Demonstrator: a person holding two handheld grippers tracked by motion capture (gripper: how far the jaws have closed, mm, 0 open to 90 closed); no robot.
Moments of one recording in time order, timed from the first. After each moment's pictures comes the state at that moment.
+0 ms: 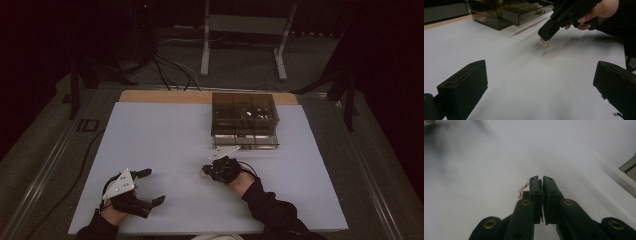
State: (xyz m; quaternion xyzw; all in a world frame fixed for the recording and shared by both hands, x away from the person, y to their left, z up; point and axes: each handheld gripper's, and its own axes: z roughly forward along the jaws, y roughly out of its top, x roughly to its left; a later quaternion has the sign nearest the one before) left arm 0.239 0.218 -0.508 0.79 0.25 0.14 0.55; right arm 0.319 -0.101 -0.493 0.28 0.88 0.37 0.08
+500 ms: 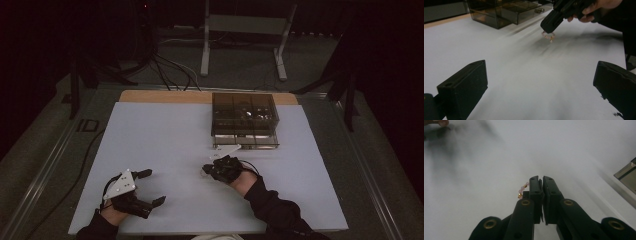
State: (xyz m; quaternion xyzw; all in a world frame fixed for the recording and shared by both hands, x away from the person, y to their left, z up) left arm 0.239 0.217 -0.509 0.79 0.25 0.14 0.54; right arm 0.316 -0.103 -0.480 0.26 0.89 0.38 0.08
